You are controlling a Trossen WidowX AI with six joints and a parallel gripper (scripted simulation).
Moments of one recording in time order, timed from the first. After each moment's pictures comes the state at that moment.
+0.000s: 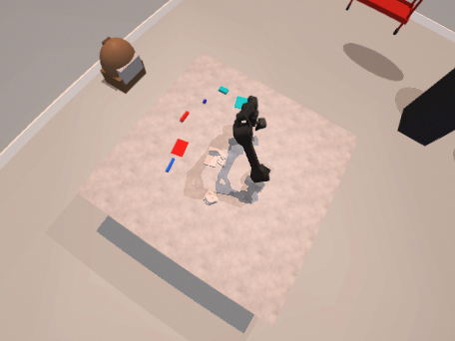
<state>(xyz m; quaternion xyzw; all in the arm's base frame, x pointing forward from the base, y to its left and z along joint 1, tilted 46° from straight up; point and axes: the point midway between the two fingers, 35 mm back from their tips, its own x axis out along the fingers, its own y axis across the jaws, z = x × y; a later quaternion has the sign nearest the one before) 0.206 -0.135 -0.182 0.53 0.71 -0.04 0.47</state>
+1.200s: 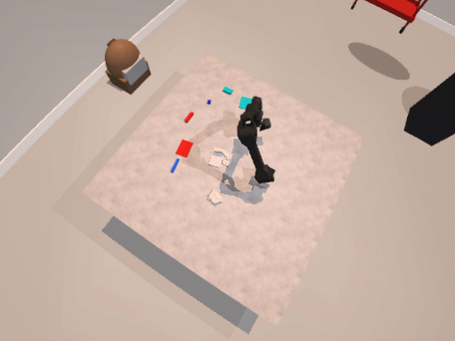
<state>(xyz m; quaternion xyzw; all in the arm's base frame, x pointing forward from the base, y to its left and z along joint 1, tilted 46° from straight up) 0.206 -0.134 -0.183 0.53 0.71 -0.04 0.47</state>
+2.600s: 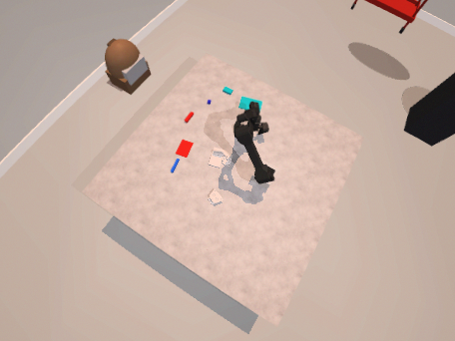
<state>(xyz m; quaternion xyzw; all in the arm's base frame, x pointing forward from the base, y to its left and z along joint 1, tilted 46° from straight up) 0.208 -0.099 -0.219 0.53 0.71 -0.04 0.47</state>
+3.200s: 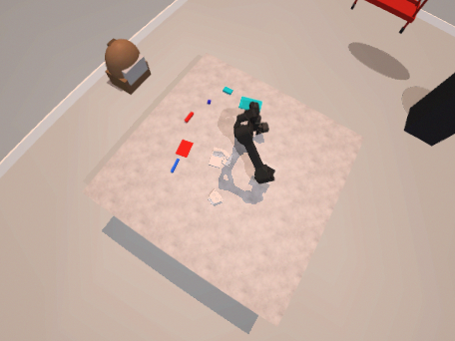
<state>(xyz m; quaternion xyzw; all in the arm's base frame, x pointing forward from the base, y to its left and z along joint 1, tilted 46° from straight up) 0.208 -0.099 -0.219 0.53 0.71 -0.04 0.47</state>
